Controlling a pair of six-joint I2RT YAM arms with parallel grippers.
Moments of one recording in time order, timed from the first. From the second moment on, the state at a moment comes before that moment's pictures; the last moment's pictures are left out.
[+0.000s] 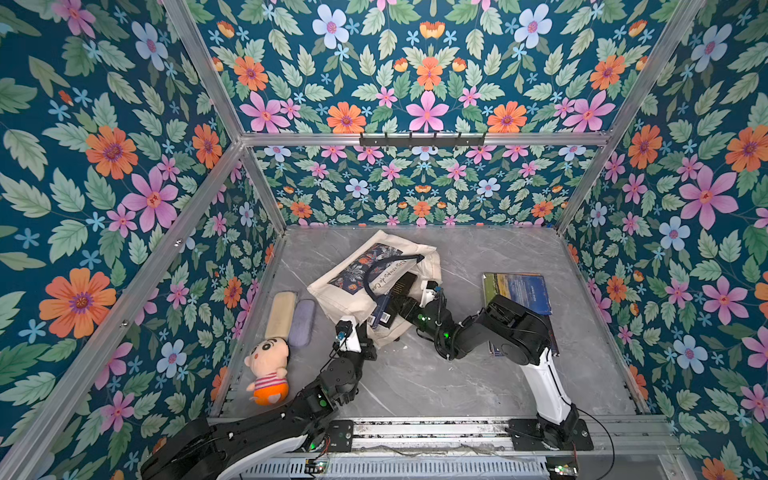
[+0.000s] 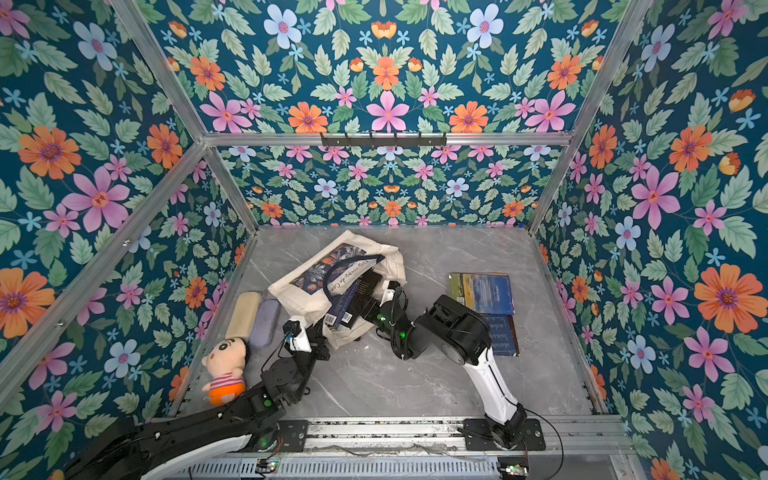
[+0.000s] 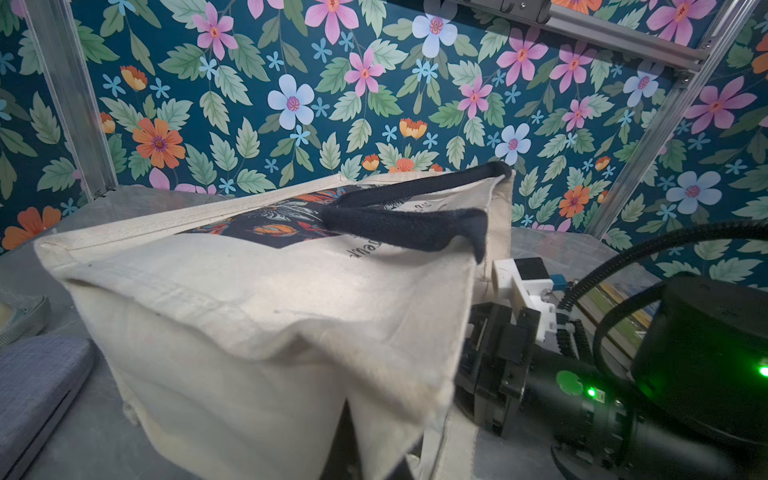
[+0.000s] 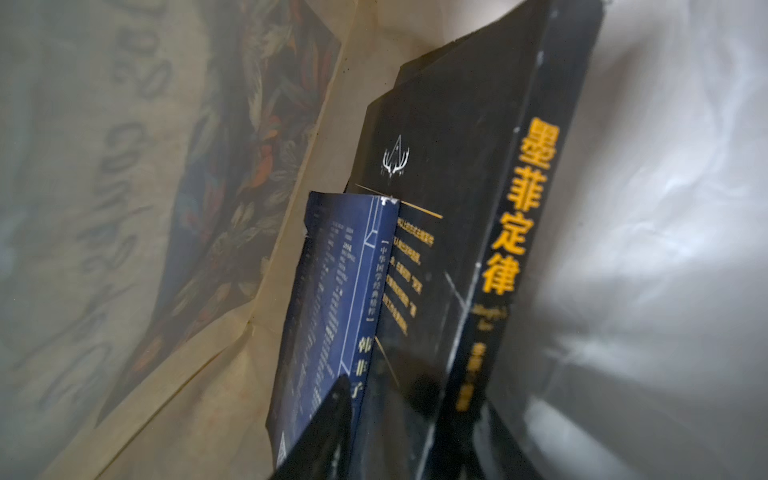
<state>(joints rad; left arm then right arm) -0.96 0.78 0.01 0.72 -0.75 -0.23 0.82 2.21 0.93 1.11 0.04 1.13</state>
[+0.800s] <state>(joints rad) -0.96 0.77 0.01 0.71 -0.75 -0.23 0.83 2.05 0.82 1.14 0.03 1.12</state>
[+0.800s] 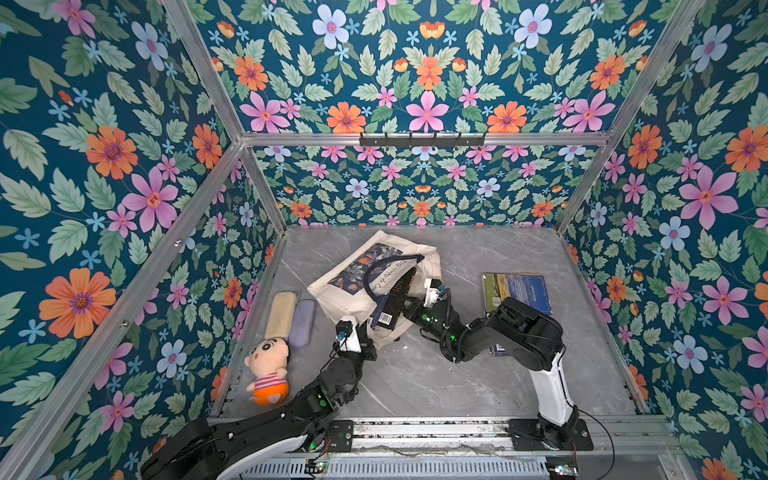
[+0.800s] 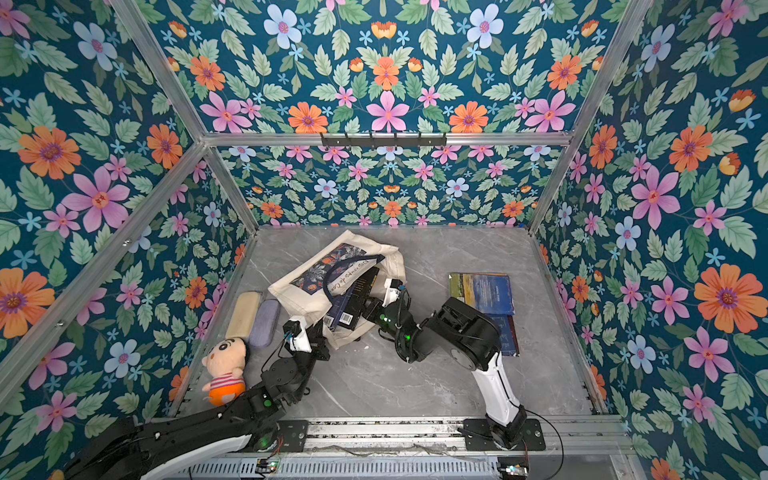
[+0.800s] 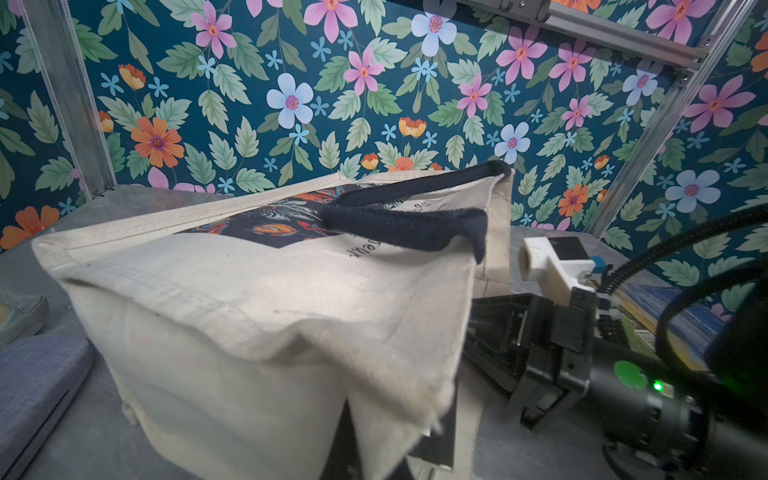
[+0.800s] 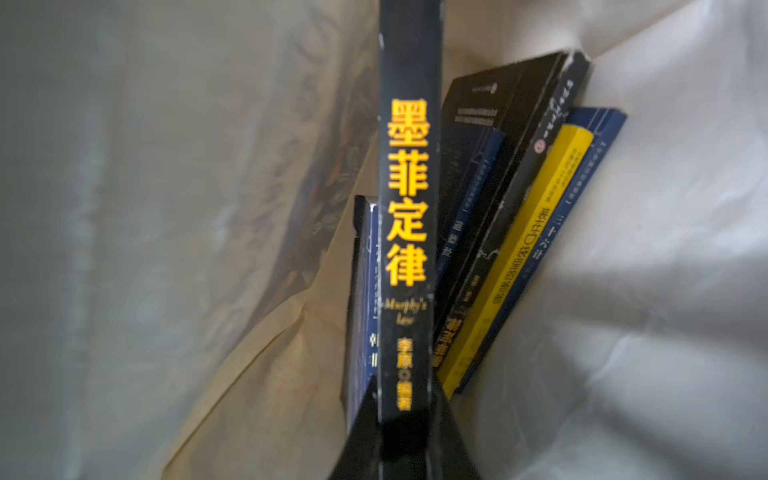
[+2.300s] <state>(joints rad) -0.96 0.78 0.02 0.65 -0.81 -0.26 0.88 1.17 0.42 0.71 0.40 0.95</state>
